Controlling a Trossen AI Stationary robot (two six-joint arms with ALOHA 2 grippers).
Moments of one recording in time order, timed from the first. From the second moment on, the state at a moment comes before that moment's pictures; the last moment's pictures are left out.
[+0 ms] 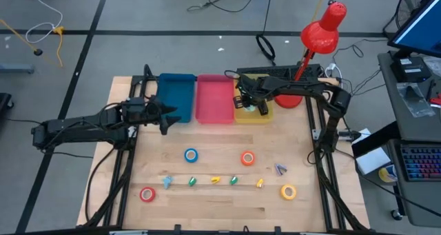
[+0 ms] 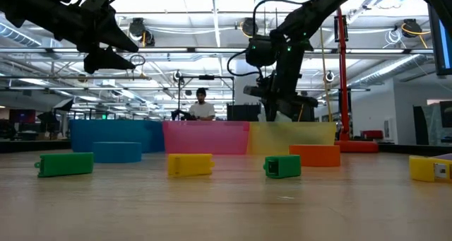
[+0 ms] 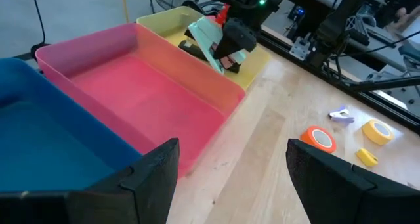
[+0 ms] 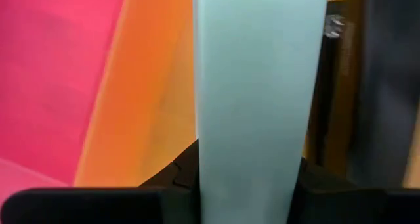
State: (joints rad) left arm 0.28 0.59 0.42 -0.18 -0.04 -0.38; right arm -0.48 1.84 1.29 -0.68 0.12 0.80
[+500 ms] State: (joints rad) left arm 0.28 0.59 0.42 -0.18 -0.04 -0.38; right arm -0.51 1.84 1.29 -0.67 0.10 0.75
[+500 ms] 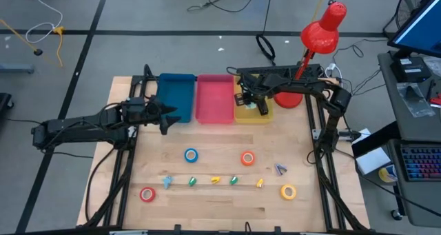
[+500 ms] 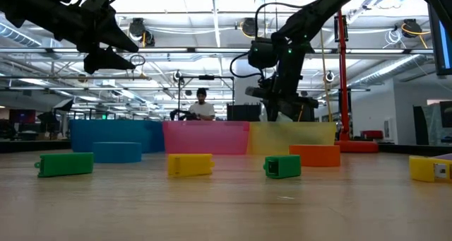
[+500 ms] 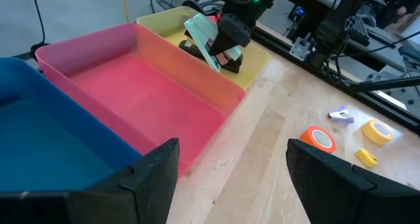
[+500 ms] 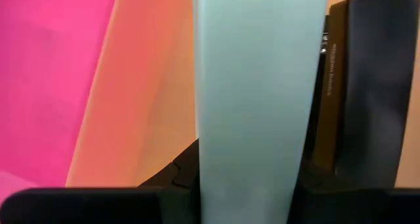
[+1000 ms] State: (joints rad) left arm 0.28 0.59 0.42 -0.18 -0.04 -0.38; right arm -0.51 1.89 1.29 -0.67 0.08 0.73
